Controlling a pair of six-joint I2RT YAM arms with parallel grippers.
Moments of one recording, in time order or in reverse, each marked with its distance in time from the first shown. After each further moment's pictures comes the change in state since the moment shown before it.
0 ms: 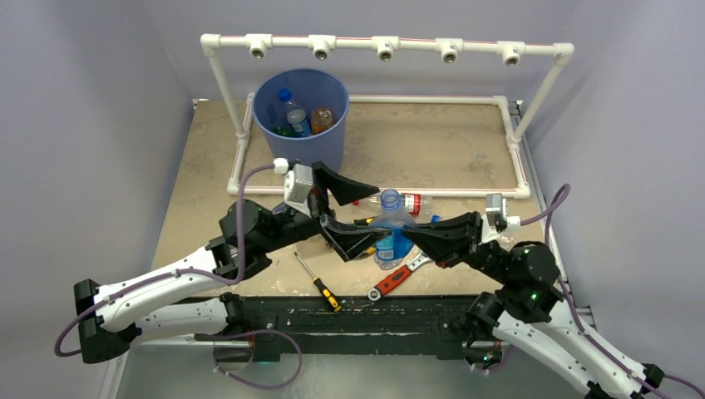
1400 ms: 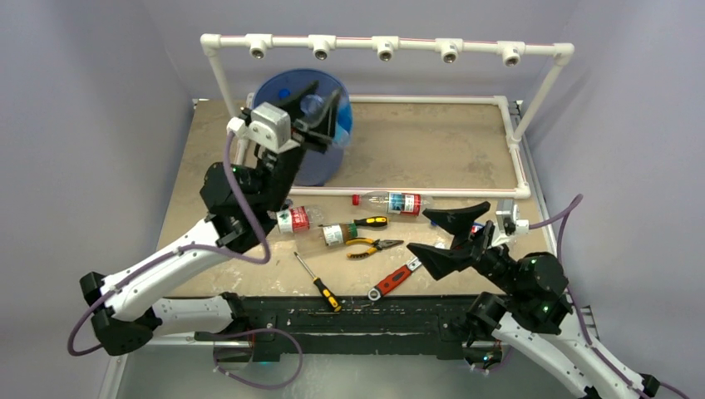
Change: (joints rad) left arm 0.073 0.150 0.360 0.075 -0.559 0.578; right arm 0.002 -0.146 -0.029 -0.184 0.154 -0.004
